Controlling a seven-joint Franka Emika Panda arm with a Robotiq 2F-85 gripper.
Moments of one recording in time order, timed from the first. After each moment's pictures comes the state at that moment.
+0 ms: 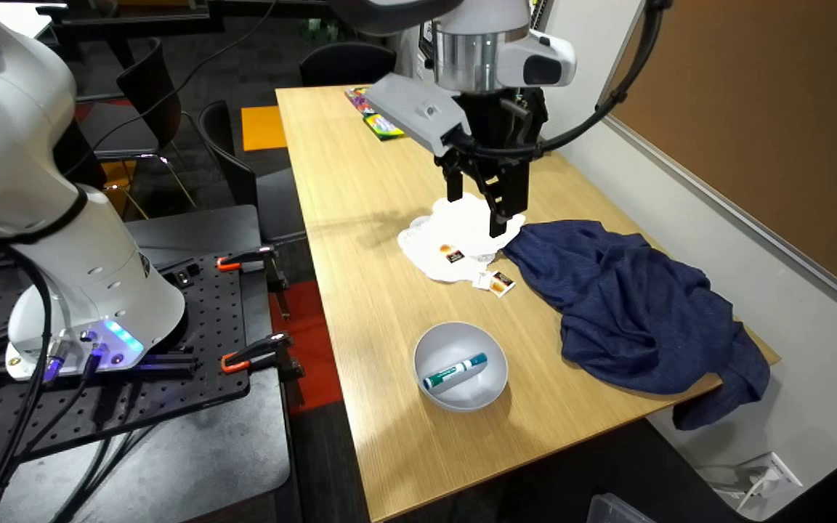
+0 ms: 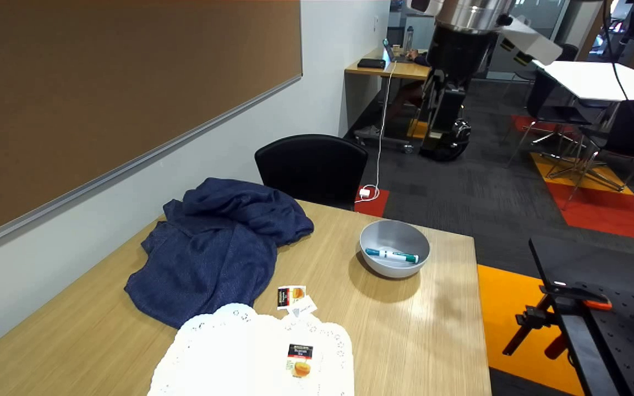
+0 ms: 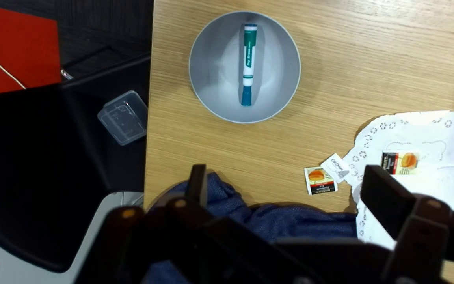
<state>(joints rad) -0.11 -0.18 -0.19 -2.42 -0.18 2.41 -0.33</state>
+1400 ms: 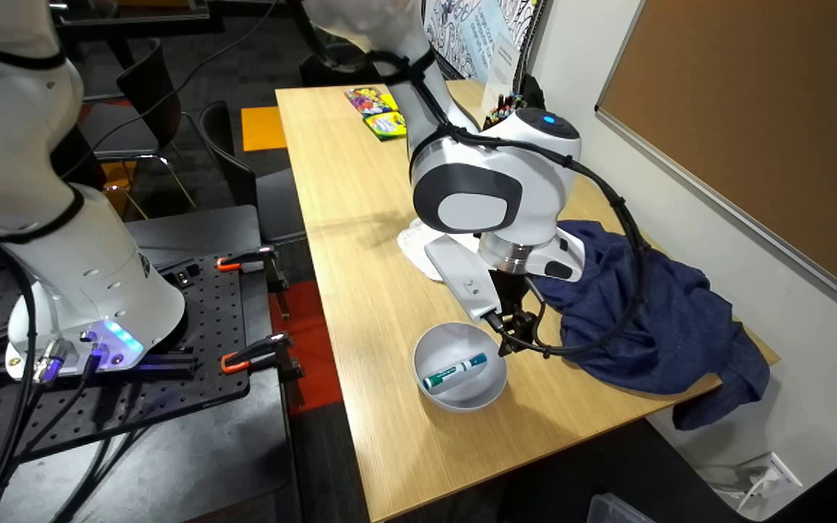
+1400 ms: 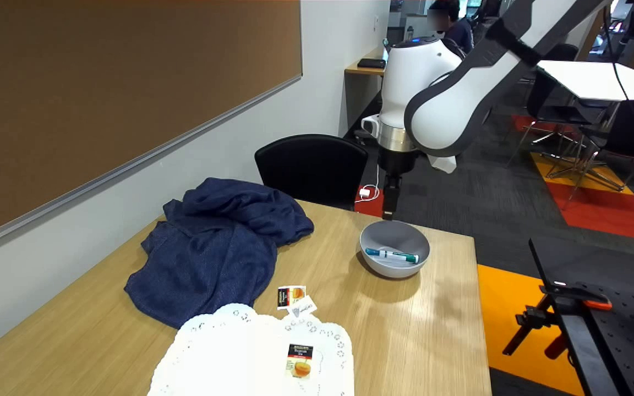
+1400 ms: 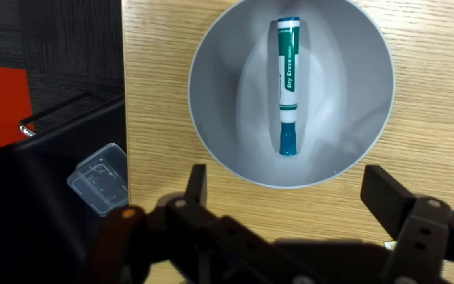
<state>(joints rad) -0.19 0.43 -0.19 -2.20 -0.03 2.67 -0.39</state>
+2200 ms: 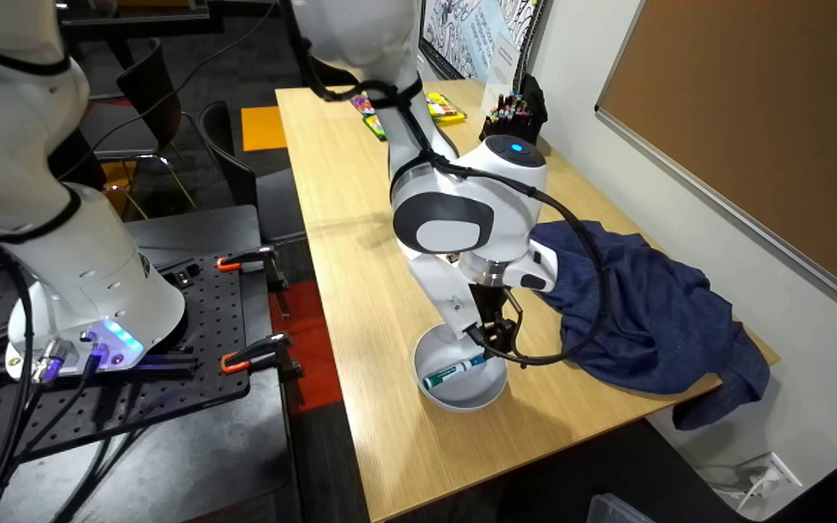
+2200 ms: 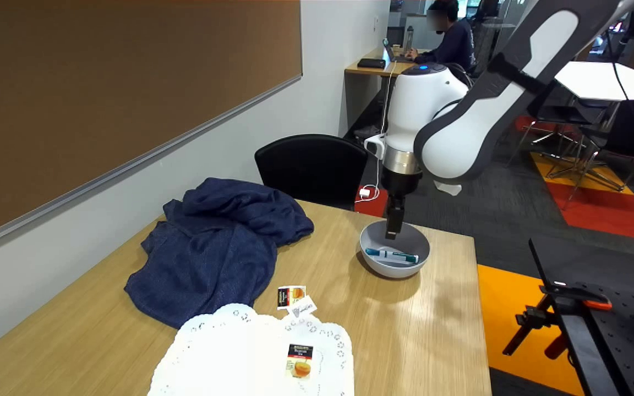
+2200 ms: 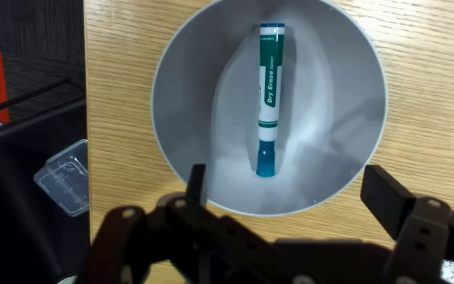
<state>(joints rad) -0.26 0.48 -0.11 -2.26 -0.06 2.80 -0.42</state>
